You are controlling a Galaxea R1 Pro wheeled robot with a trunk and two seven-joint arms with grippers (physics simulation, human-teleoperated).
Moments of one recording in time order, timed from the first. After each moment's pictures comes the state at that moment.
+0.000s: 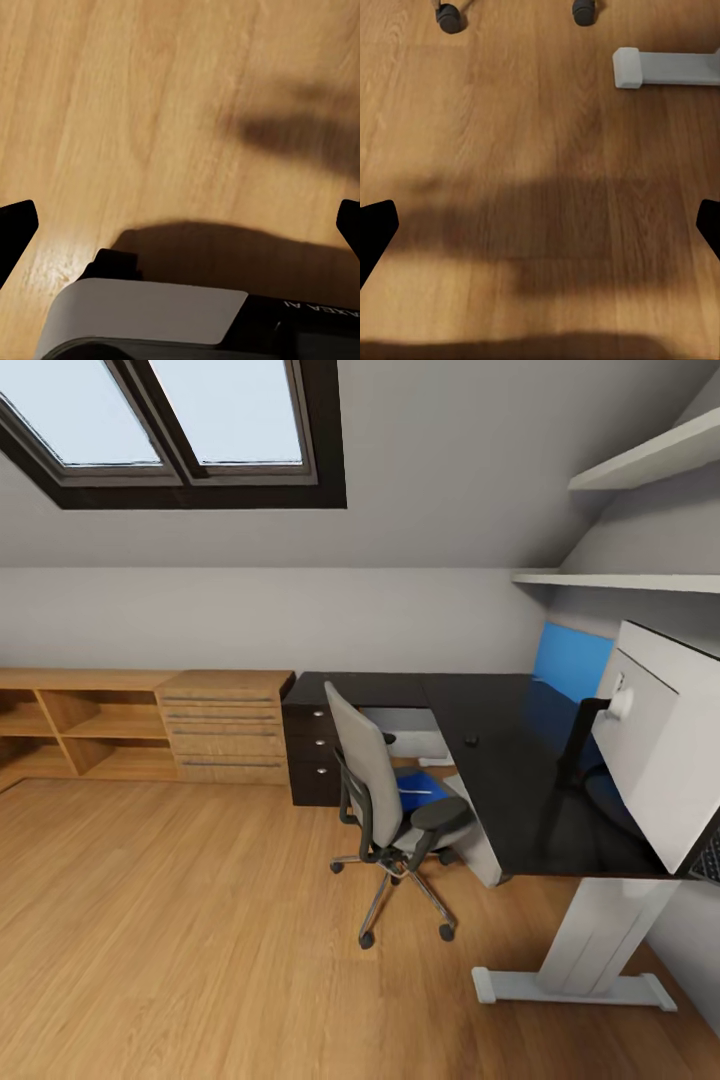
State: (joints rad) left arm 0.00 -0.05 0.01 -0.34 0.17 -0.27 0.00; right arm -0.12 0.07 0.05 -0.14 0.02 -0.63 -0.13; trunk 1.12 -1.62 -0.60
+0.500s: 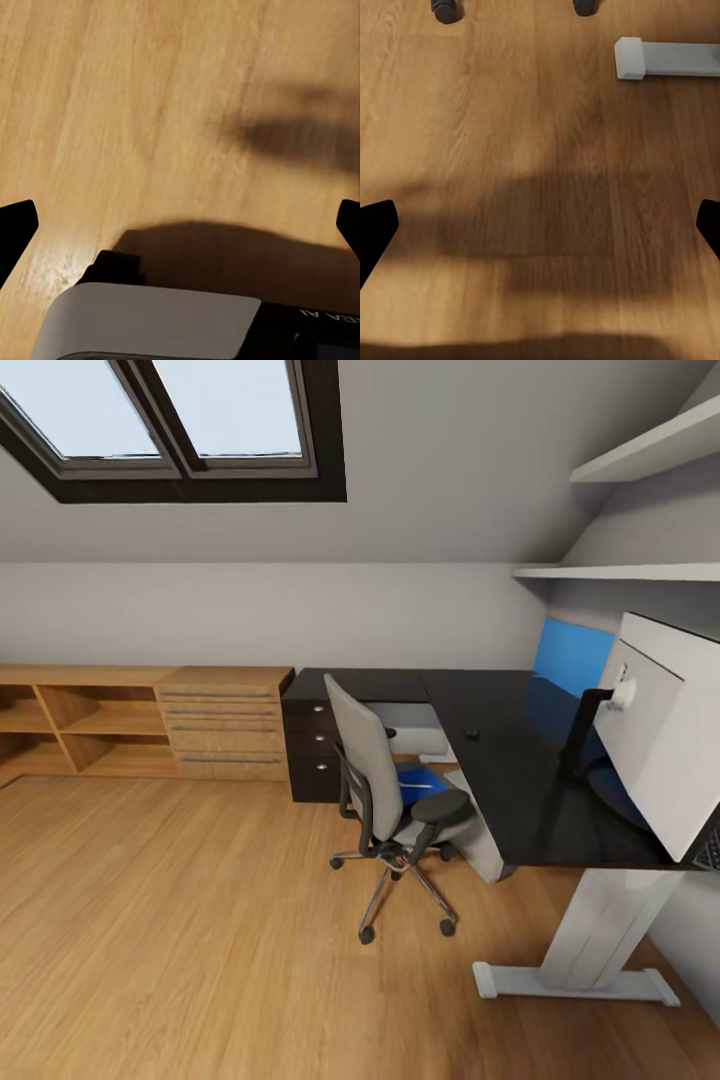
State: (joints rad) left arm 0.00 -0.04 0.01 -0.33 0.17 -0.27 0.01; right arm -0.12 0.07 0.05 -0.14 0.02 -0.63 -0.13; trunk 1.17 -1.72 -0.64
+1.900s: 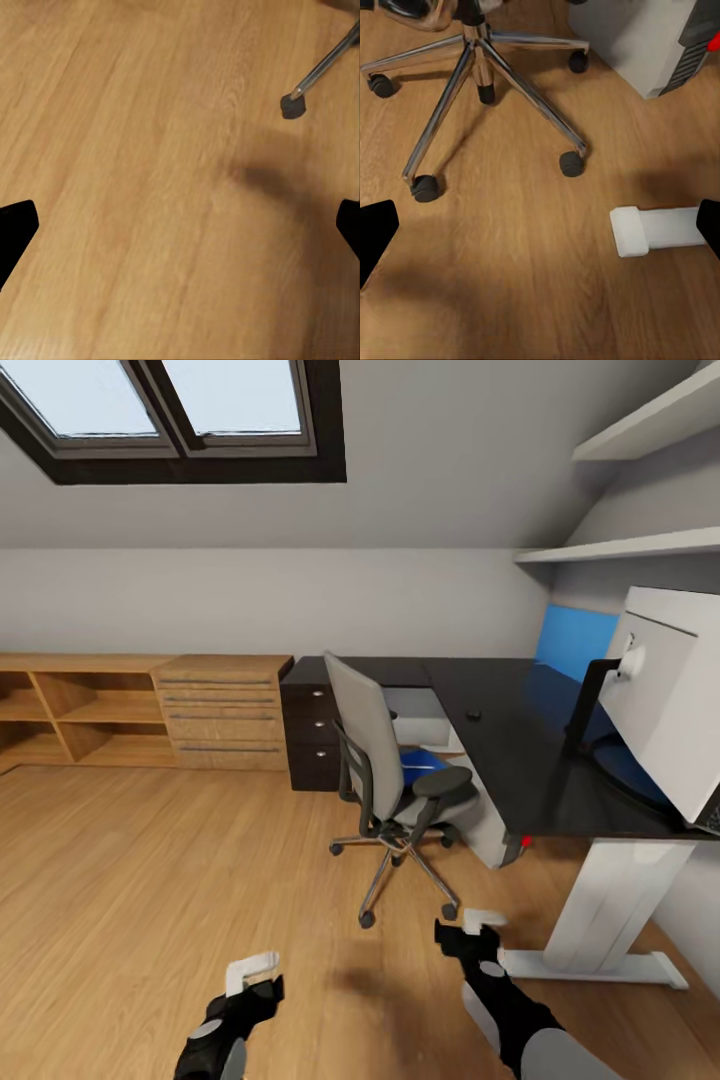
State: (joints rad) left arm -0.15 -0.14 0.01 -1.10 0.17 0.37 0.23; right arm -0.59 0.07 0.04 -0.35 -0.06 -0.13 -0.18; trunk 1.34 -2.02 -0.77
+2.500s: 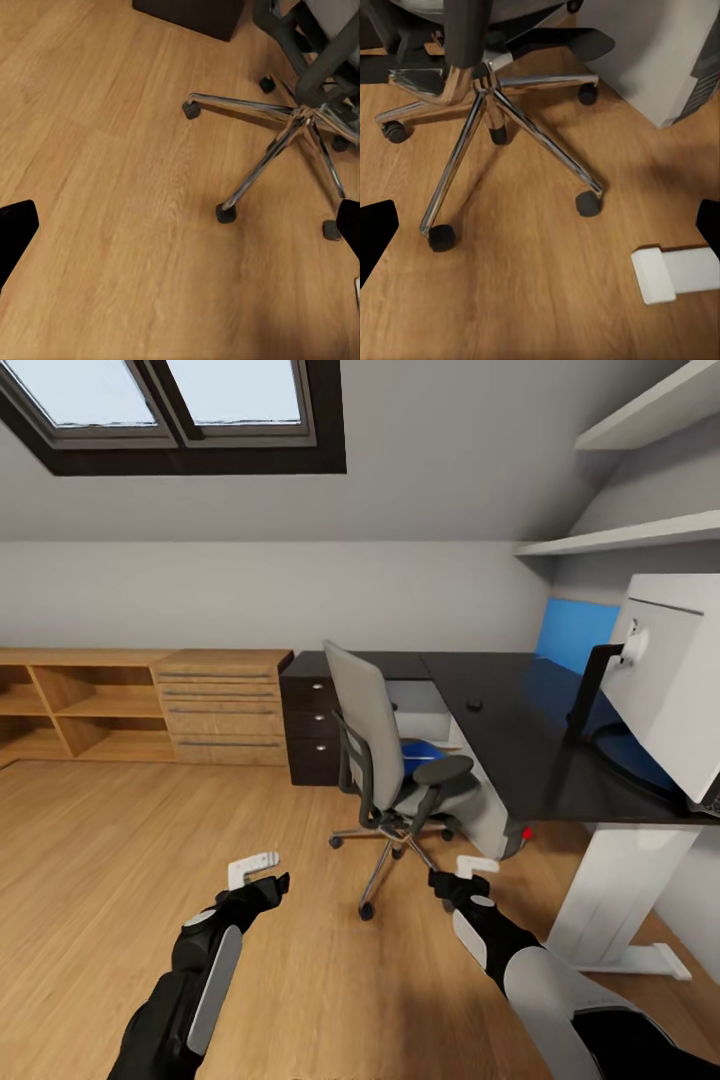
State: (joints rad) left arm -0.33 -0.14 0.00 -1.38 0.23 0.60 0.22; right arm -0.81 0.08 0.05 -0.25 -0.14 -0.06 -0.17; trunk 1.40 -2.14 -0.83
